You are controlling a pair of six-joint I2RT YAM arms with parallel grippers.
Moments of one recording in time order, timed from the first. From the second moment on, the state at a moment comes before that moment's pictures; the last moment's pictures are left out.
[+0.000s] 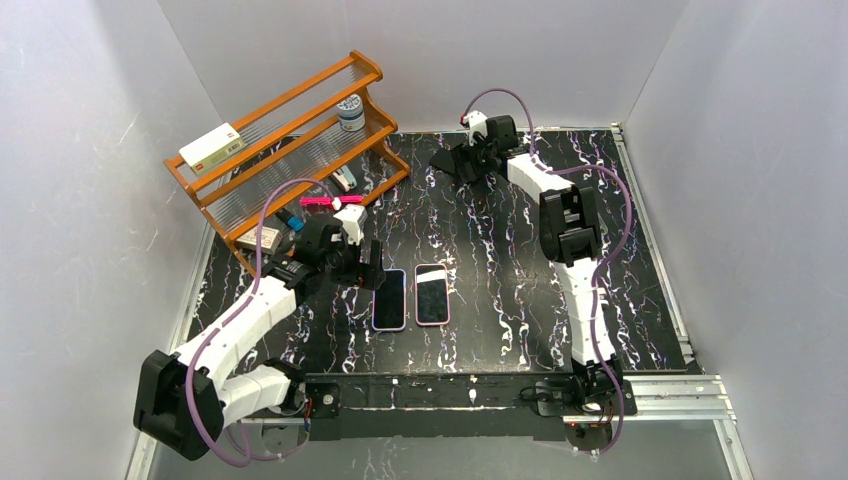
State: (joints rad) left arm -0.45 1.08 0.73 -0.45 0.13 -0.21; right arm 0.31 2.52 2.08 -0.24 -0.28 -0.18
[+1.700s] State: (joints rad) left arm -0.46 1.05 0.73 -0.46 0.10 -0.20; right arm 0.24 1.73 1.24 -0.60 0.17 0.89
